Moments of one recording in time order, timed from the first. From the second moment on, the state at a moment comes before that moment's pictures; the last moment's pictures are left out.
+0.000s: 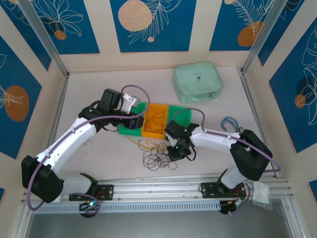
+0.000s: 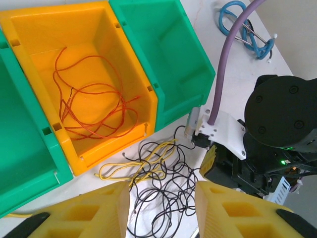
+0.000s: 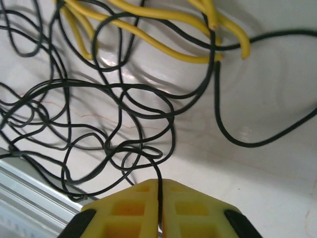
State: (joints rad) left arm -0.50 1.28 1.13 -0.71 0.51 -0.19; right arm 0.83 1.52 0.86 -0.78 -0.27 0.47
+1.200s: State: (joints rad) left arm -0.51 1.04 0.83 -0.39 0.69 -0.27; right arm 0.82 1.10 1.30 -0.76 -0.45 0.43
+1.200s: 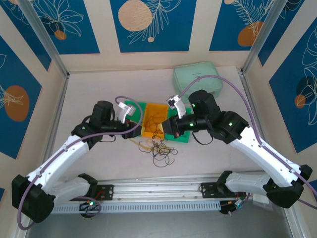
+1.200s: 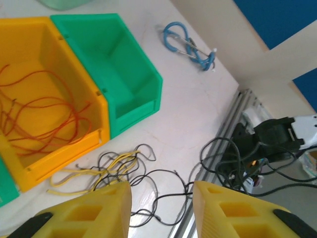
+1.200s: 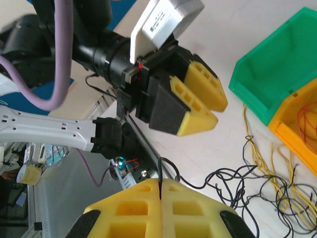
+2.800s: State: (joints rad) left arm -0.74 1.44 0.65 0.00 0.55 -0.24; right arm 0.62 1.01 1.11 -0.56 -0.62 0.70
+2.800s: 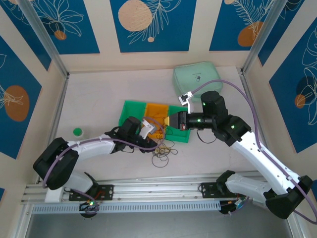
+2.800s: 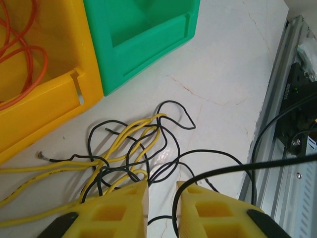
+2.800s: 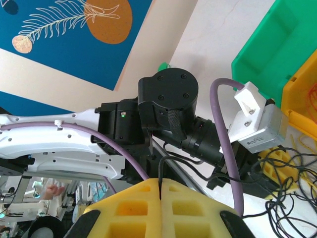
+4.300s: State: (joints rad) left arm -0.74 1.34 0.61 -0.24 0.39 -0.26; right arm 0.27 0.72 1.25 -1.15 0.44 0.32
